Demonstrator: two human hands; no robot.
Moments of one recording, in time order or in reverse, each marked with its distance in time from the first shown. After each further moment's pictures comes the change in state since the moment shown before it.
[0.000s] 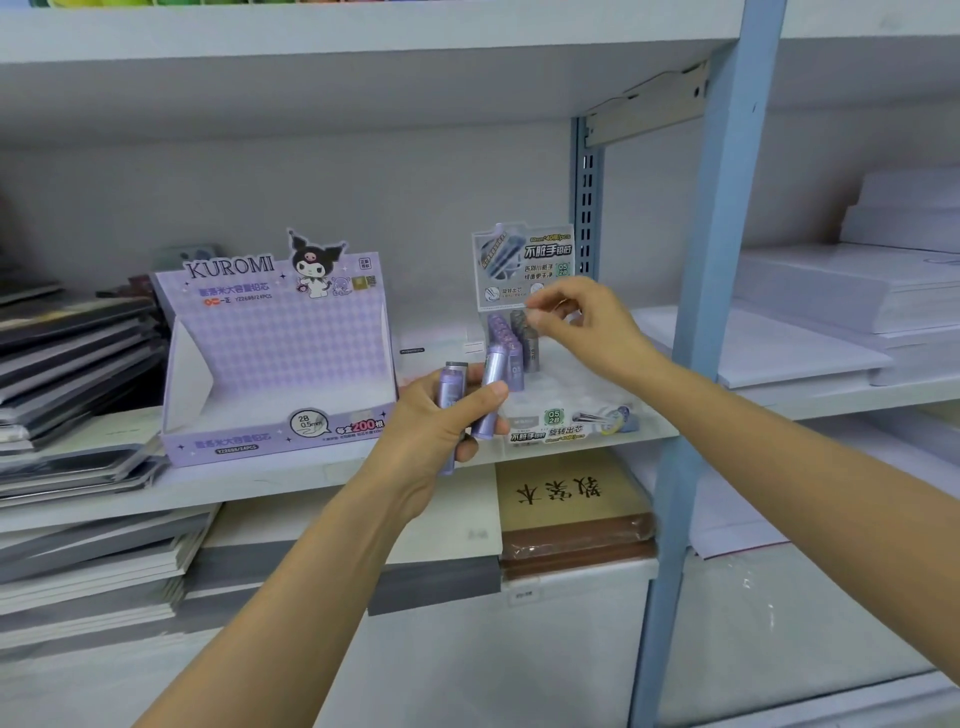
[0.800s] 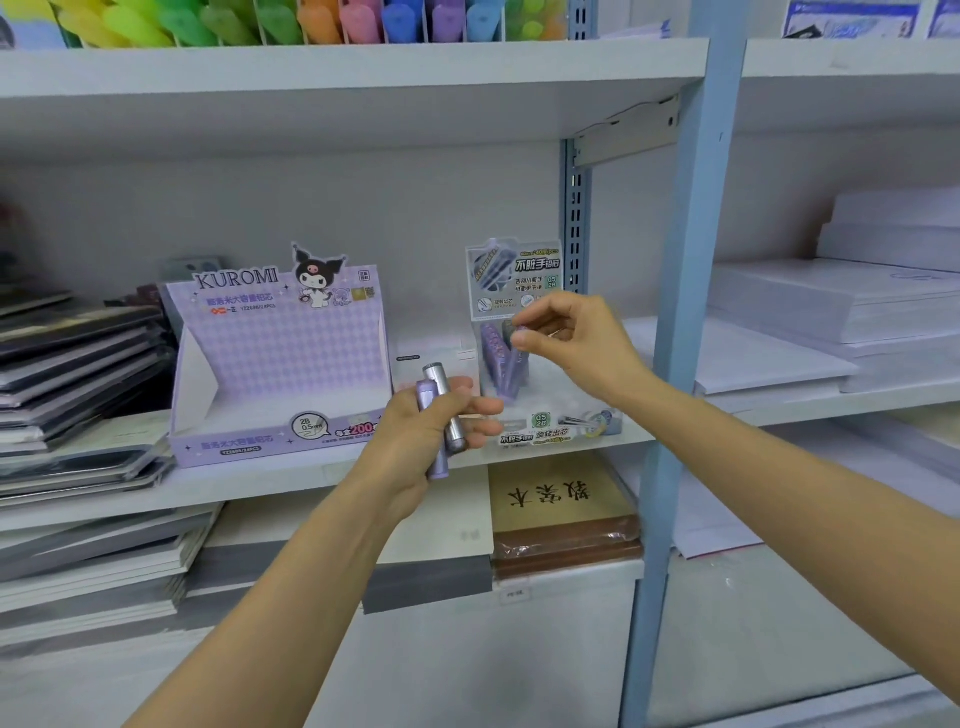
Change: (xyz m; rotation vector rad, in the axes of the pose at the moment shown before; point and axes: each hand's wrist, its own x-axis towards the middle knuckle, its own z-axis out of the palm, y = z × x) left_hand -0.007 0.005 -0.001 -0.103 0.027 -0.030; right_hand -0.022 -0.022 -0.004 0.192 0.018 -0.037
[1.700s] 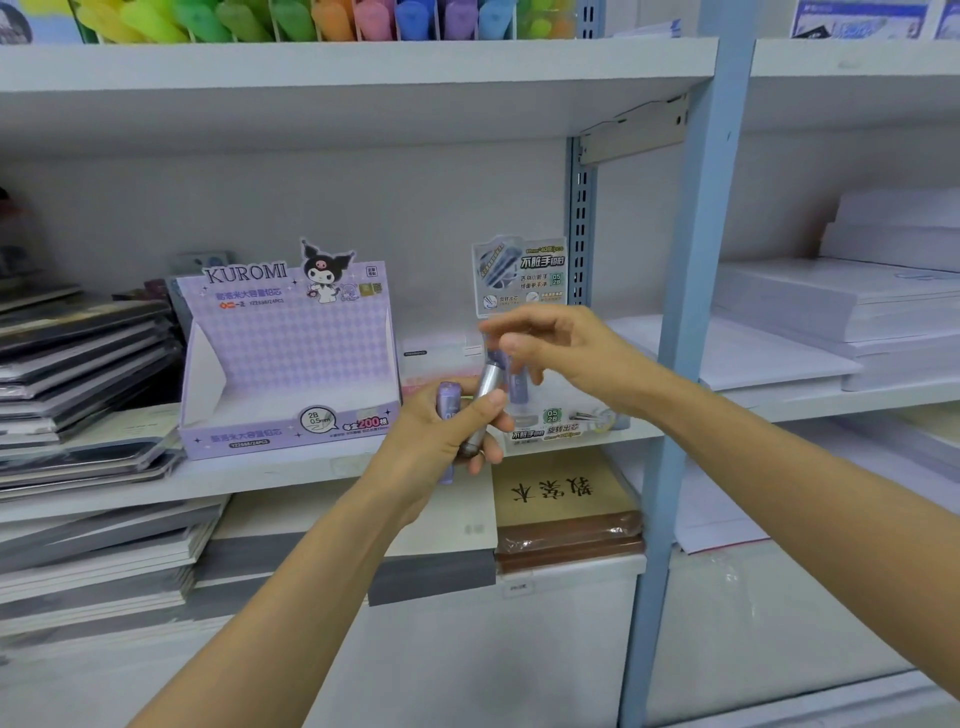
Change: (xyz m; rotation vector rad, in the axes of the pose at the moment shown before) left_hand -0.012 -0.002 0.000 0.160 -0.156 0.117; right_hand -0.012 -0.016 -0.002 0.154 -0.381 -0.012
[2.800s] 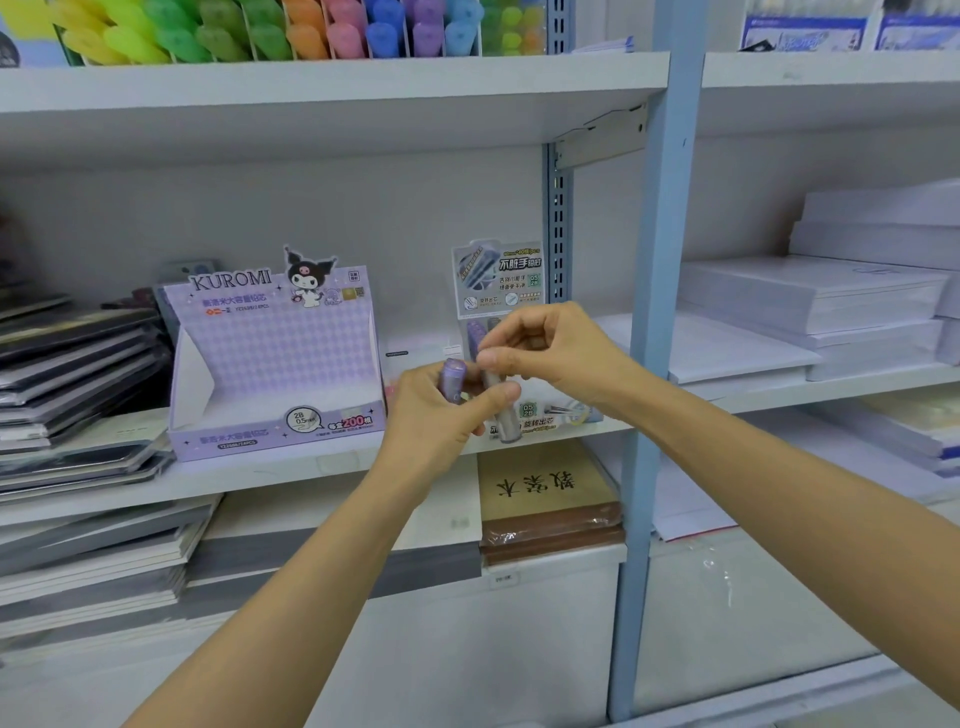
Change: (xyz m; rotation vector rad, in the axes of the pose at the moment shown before) left_hand -0.002 0.013 0.027 0.312 0.216 0.165; right_hand -0.018 -0.021 0.003 0.058 0.120 0.027
